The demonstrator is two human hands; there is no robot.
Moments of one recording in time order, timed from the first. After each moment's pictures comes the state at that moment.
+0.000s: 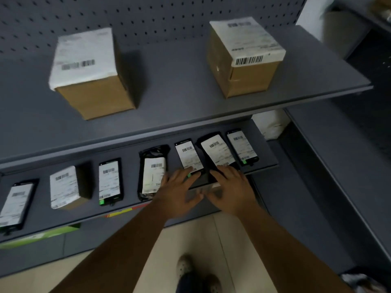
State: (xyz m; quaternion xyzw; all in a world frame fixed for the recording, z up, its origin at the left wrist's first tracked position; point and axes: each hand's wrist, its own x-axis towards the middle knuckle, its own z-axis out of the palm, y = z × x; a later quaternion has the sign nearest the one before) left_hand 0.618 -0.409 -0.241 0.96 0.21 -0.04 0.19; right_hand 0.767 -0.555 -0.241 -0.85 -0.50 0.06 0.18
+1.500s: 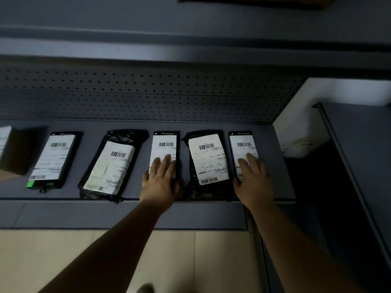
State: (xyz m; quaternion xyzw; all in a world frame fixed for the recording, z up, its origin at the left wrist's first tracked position) left_hand 0.744 -0.399 -0.419 0.86 0.48 -0.02 0.17; right_hand 0.983 -0.522 -0.410 -0.88 -0.47 0.09 0.06
